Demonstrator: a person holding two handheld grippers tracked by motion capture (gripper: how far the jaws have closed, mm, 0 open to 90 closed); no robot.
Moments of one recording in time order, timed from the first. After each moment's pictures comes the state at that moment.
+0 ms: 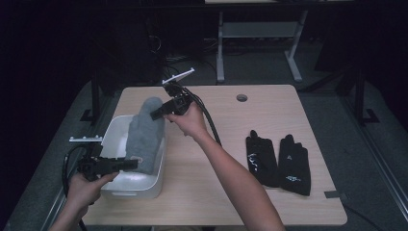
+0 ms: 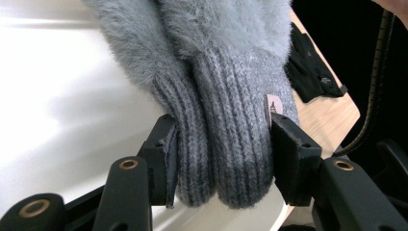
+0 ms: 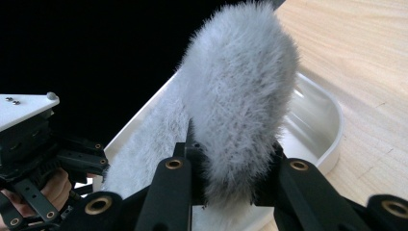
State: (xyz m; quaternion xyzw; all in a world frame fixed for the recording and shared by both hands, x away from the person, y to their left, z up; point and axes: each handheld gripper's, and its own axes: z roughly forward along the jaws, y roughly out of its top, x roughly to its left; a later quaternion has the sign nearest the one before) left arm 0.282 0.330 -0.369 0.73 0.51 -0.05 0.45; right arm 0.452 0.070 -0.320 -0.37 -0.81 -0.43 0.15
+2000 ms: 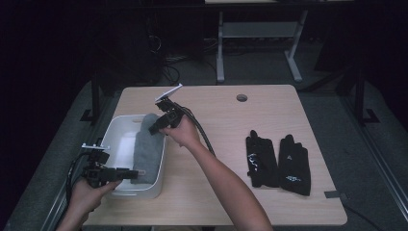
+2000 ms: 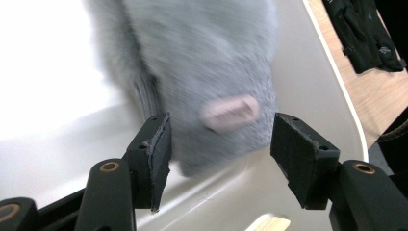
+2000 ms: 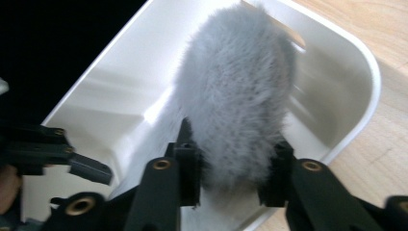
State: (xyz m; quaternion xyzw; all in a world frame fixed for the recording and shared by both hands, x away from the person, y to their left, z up) left arm 0.281 0.331 -0.398 0.75 0.55 -0.05 0.37; right arm 0.454 0.101 -0.375 -0.37 -0.84 -0.37 0.13
